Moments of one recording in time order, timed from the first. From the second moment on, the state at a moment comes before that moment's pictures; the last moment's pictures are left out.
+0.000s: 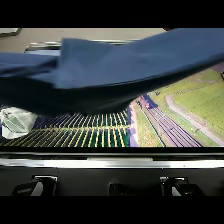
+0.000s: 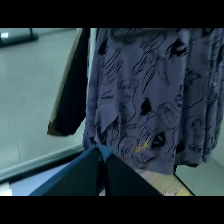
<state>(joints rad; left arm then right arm) 0.20 -0.62 1.68 1.48 -1.14 -1.86 0.05 -0.87 2.02 -2.07 1.15 1.91</state>
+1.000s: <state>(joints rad) 0.06 -1.51 1.56 1.31 -1.06 -1.78 0.05 -1.74 2.01 -1.60 1.51 1.91</state>
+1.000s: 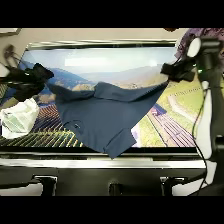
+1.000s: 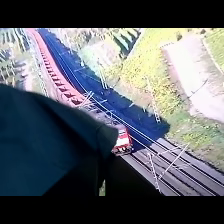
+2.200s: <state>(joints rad) -0.01 -0.72 0.56 0.98 -1.19 -1.89 0.05 -1.80 2.01 -1.57 1.55 1.83</state>
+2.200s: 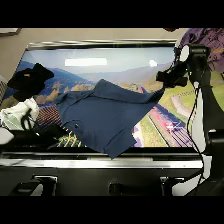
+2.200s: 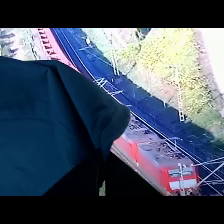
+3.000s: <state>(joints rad) -0.46 -1.03 0.33 0.40 -0.70 -1.68 0.05 -1.80 2.01 -1.58 1.57 1.83</state>
